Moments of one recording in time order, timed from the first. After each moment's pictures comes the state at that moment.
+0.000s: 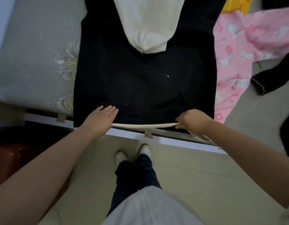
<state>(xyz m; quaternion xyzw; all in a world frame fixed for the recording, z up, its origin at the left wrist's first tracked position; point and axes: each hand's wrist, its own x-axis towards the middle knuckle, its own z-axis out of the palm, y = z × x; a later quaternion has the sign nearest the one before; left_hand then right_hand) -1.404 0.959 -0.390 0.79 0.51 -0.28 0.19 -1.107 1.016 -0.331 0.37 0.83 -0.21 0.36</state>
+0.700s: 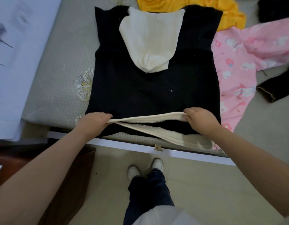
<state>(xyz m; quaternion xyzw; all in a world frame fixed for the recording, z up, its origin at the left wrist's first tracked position) -1.446 0.985 -0.343 0.79 0.58 -0.12 0.18 -1.102 1.027 -0.325 0.56 0.79 -0.19 0.13</state>
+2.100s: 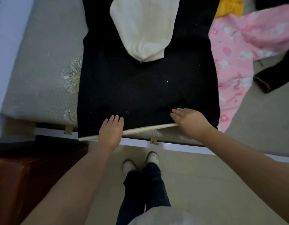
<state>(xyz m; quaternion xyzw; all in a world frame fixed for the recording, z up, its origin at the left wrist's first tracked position) -1.370 0.945 -0.398 0.71 0.63 -0.23 0.20 -1.123 0.997 -0.329 0.41 0.89 -0.12 0.18</state>
